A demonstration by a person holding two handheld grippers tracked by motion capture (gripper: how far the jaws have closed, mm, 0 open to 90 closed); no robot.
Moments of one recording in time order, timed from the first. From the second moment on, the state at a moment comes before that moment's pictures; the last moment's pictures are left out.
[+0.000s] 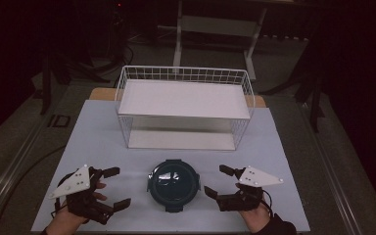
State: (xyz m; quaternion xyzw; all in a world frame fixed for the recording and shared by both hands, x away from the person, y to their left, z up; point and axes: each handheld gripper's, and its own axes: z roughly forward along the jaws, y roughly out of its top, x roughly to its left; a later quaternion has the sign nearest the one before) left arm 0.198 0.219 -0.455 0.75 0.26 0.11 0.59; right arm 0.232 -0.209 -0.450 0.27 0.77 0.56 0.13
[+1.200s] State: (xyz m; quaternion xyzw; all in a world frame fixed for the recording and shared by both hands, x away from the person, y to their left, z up) left arm 0.277 0.180 -0.499 0.71 0.51 -0.15 0.46; right arm 0.253 -0.196 -0.461 0.33 0.78 0.52 0.11
